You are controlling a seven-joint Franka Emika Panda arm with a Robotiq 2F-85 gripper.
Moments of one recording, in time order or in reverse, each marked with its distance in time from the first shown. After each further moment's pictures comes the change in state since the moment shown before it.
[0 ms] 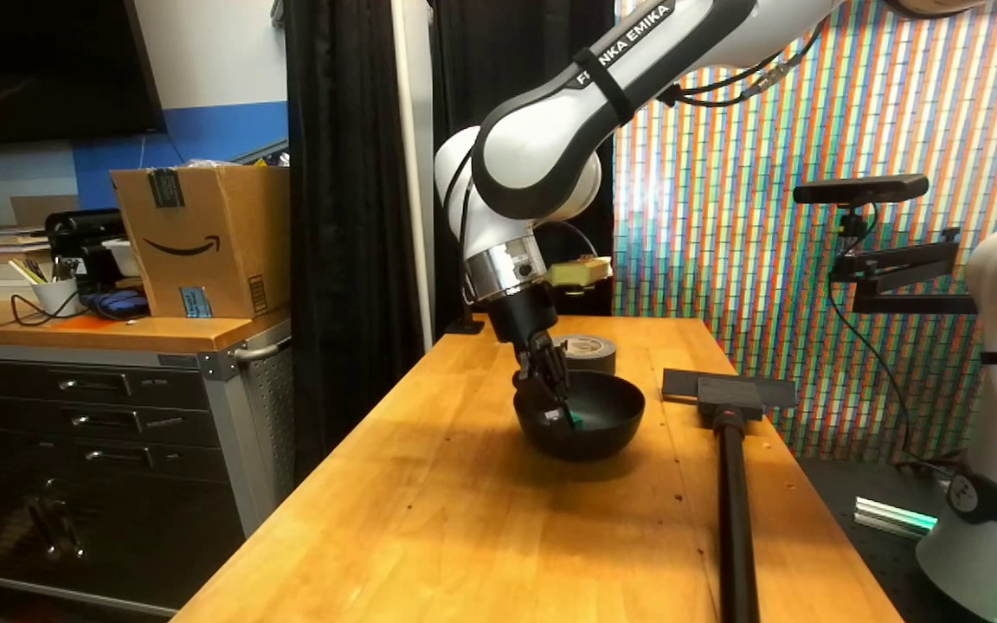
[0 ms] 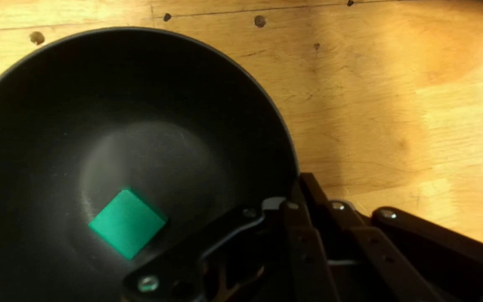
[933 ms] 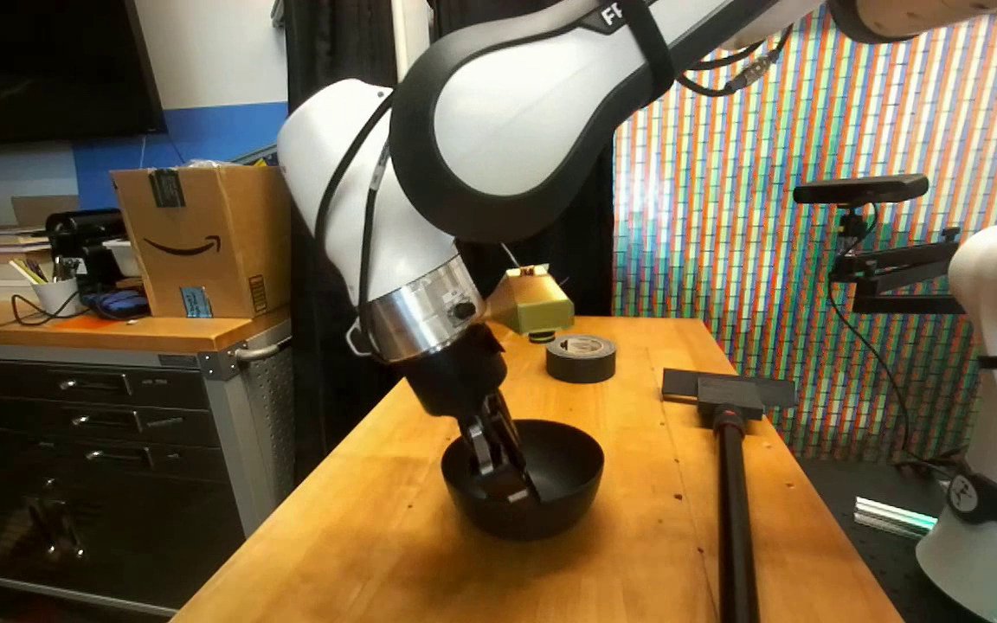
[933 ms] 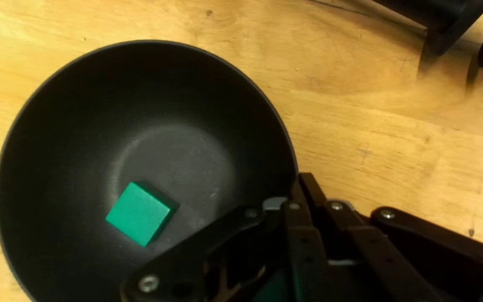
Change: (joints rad) arm 0.209 0.146 0.146 0.241 -0.176 -0.117 0.062
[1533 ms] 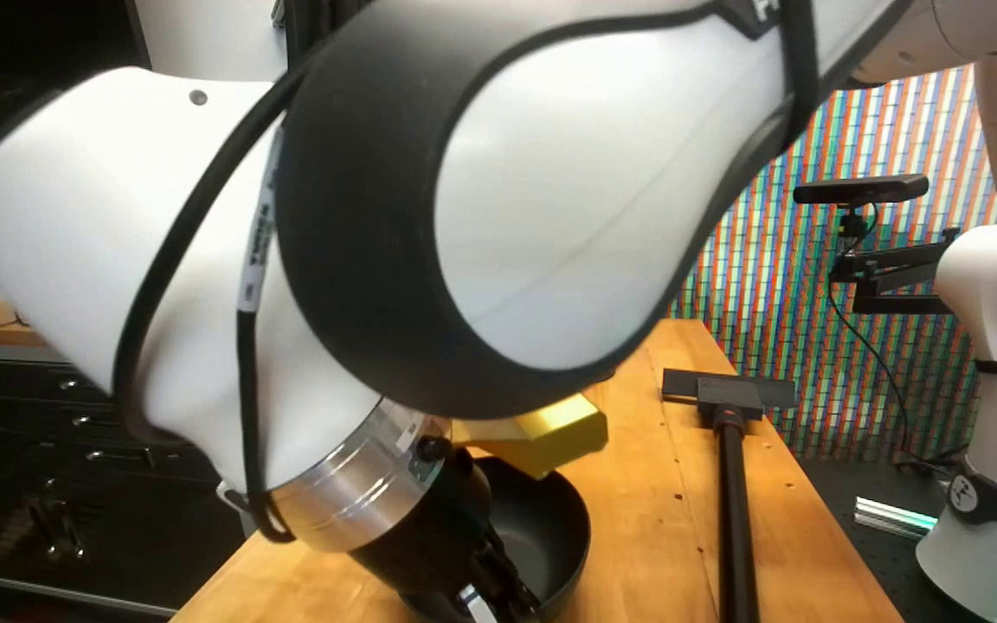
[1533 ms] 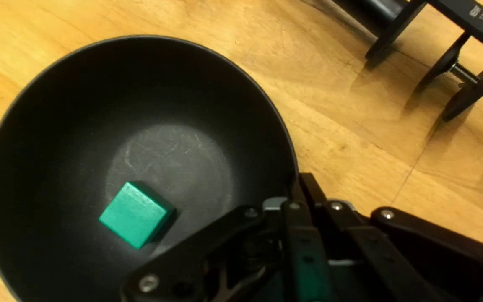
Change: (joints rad) arm 0.208 0.195 0.062 0.247 -0.189 -0.172 0.003
